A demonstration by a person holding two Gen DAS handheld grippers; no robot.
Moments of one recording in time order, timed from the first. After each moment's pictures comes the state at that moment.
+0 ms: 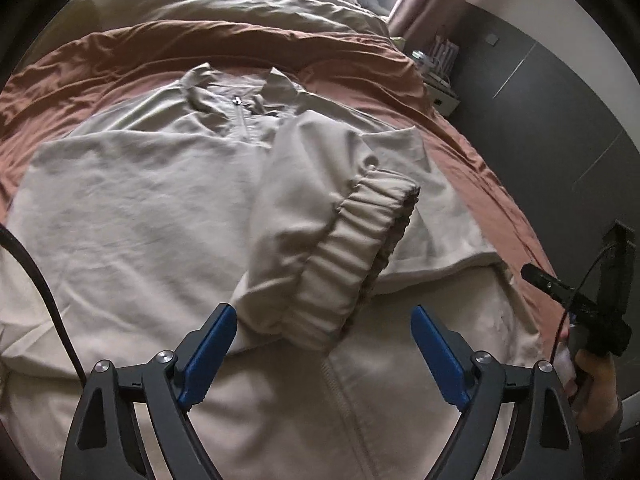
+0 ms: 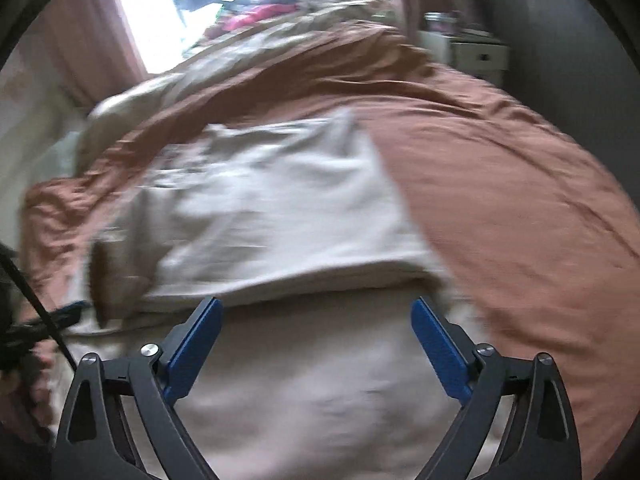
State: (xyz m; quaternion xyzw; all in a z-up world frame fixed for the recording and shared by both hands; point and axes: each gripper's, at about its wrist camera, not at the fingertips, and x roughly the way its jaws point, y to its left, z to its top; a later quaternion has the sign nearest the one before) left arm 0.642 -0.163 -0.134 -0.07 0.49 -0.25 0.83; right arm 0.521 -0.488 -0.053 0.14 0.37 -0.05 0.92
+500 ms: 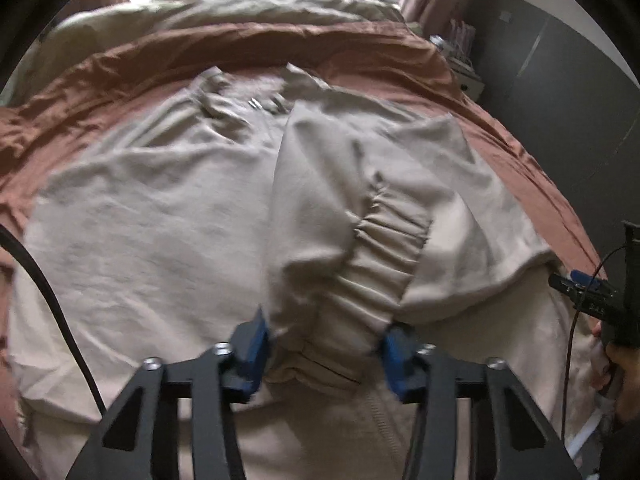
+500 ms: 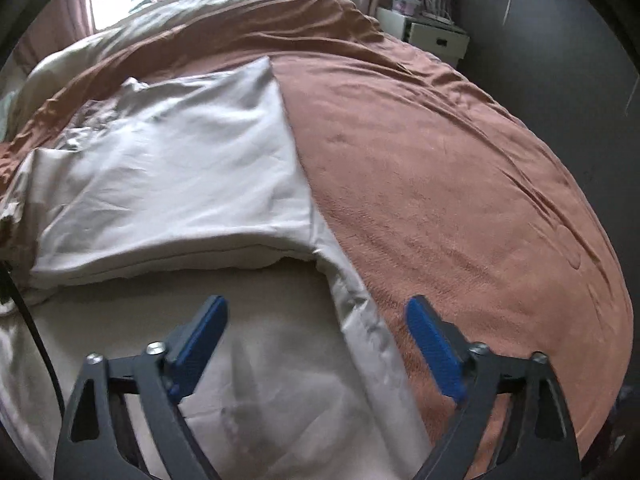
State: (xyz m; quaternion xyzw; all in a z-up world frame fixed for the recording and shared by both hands) left arm 0.669 -0.166 -0.150 -0.01 0.48 -0.19 0.86; right arm 0.560 -0.492 -0.088 0.08 0.44 -0.12 0.89
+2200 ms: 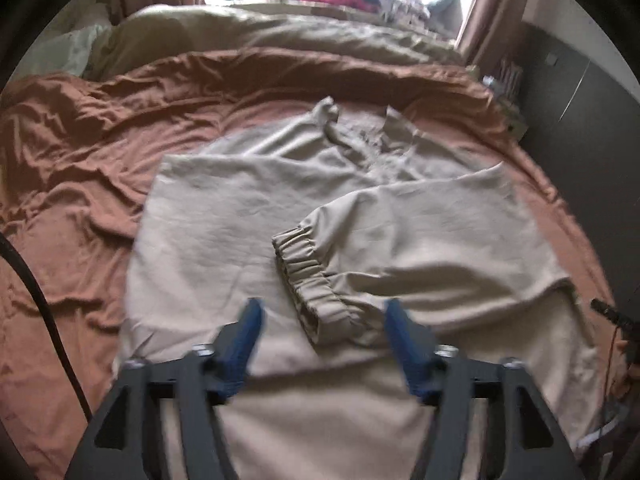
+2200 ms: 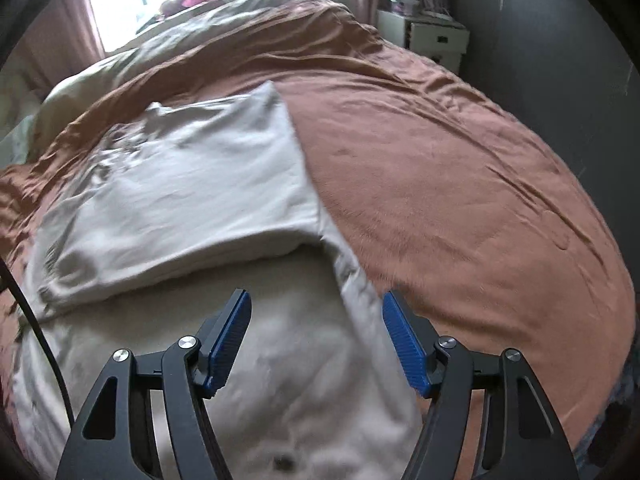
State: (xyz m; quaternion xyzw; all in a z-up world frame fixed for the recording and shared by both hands) left arm 0.619 -0.040 -0.090 -0.04 0.45 -0.11 0.88; right arm 0.519 -0.508 -0.052 0.12 0.41 -0.07 0.90
